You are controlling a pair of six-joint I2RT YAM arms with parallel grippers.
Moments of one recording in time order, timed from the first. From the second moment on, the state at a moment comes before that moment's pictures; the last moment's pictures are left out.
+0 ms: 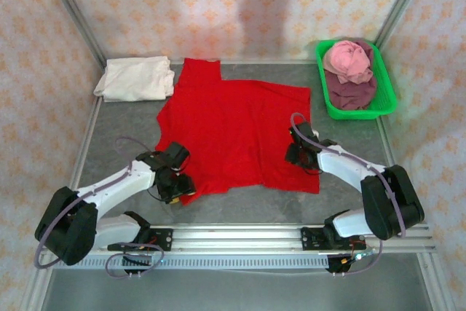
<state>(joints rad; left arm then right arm) -0.49 1.21 0.59 -0.82 0.19 -0.92 0.39 1.37 0.67 -0.45 0.14 0.67</state>
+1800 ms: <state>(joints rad) -0.07 1.88 1.44 -0.70 0.11 -0.44 0.21 1.83 1.11 -0.52 0.16 0.66</state>
